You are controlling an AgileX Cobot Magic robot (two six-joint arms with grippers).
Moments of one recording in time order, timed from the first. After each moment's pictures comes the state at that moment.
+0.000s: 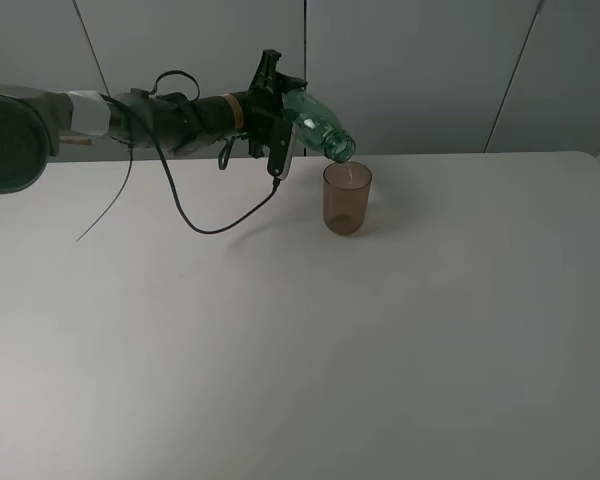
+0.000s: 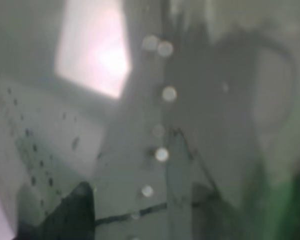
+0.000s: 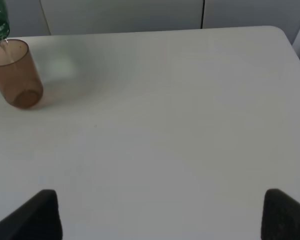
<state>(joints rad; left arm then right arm) -0.40 2.58 -1.97 0.82 -0.50 0.96 -0.03 0.00 -0.50 0.01 1.10 0.01</state>
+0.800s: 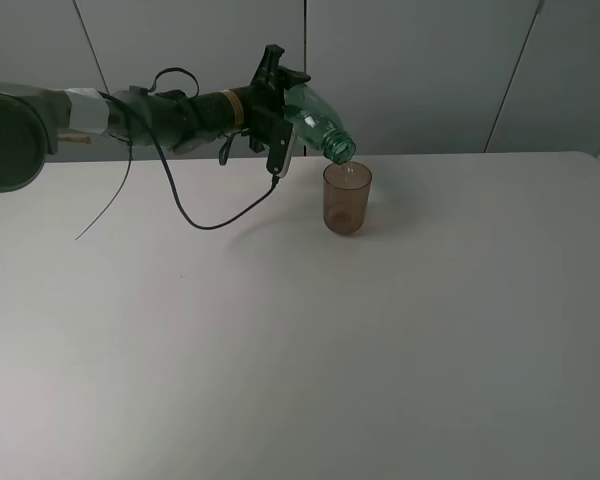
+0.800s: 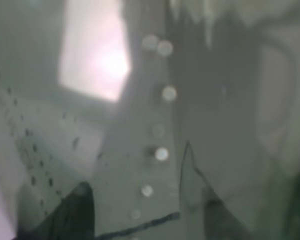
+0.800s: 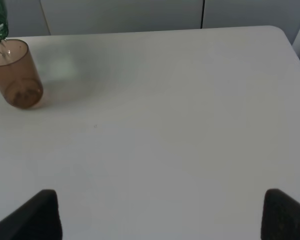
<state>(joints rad) -0.40 2.57 -1.97 0.82 -0.53 1.02 -0.03 0.00 -0.50 0.01 1.10 0.01</state>
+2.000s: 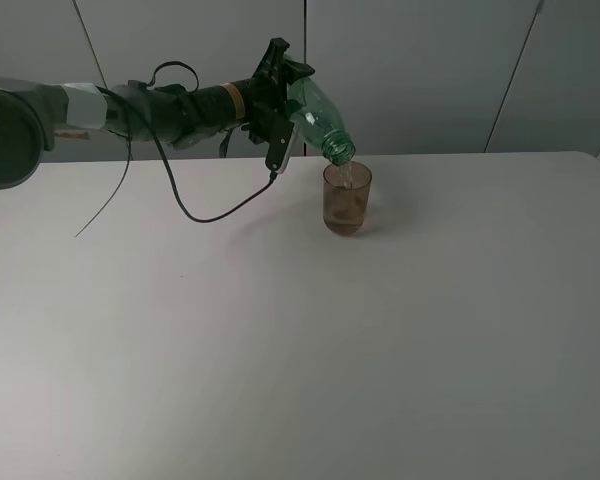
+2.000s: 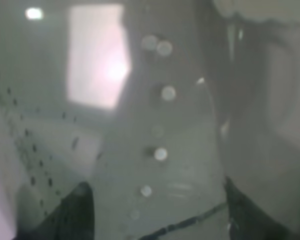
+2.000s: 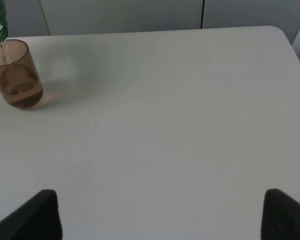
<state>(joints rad) -0.40 2.56 -1.97 0.82 -0.55 1.12 -0.03 0.00 -0.50 0.01 1.10 0.01</state>
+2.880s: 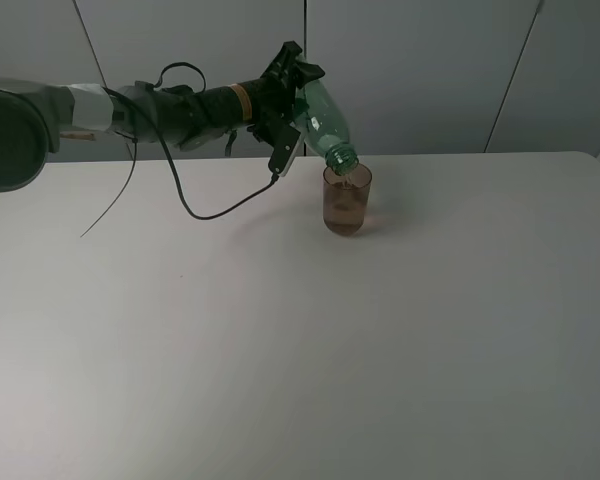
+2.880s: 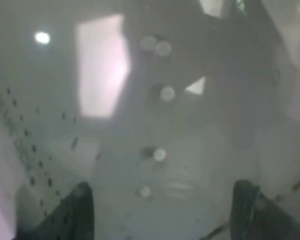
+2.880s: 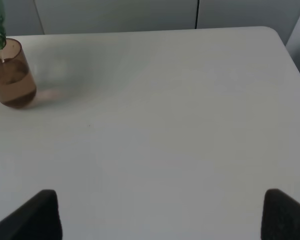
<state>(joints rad) -0.42 2.56 -1.97 0.81 -0.56 1.23 -0.03 0.00 -0.50 -0.01 1.10 0.01</state>
